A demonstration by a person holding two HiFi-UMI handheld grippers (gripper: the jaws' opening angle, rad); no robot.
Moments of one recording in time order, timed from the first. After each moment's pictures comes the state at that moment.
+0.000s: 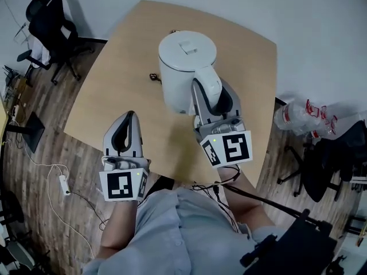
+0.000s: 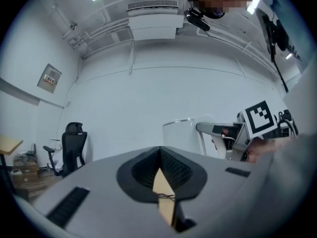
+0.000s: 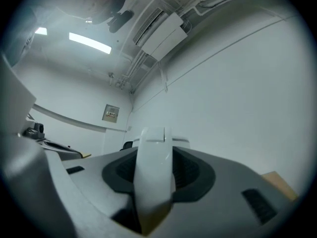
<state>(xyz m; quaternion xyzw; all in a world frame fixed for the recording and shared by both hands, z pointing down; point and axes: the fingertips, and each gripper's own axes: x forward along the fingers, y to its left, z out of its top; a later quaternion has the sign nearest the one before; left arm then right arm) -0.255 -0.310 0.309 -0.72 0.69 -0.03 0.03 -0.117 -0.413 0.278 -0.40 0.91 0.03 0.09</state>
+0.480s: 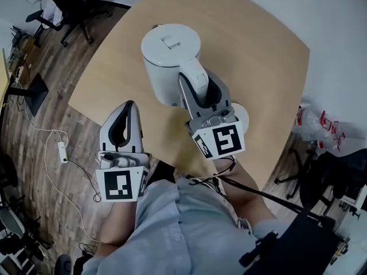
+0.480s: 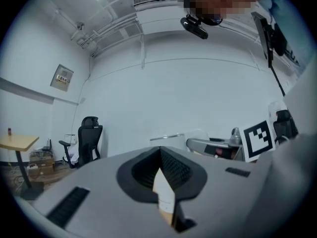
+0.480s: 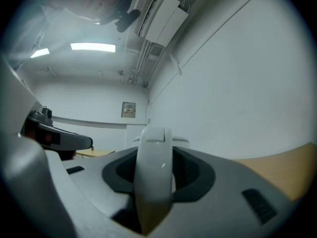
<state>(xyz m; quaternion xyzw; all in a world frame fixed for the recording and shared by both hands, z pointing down) -0.316 -0.300 0.327 -0.67 0.74 -0.05 -0.01 -0.234 -0.408 0.343 -0.28 0.96 -0.02 0.06</state>
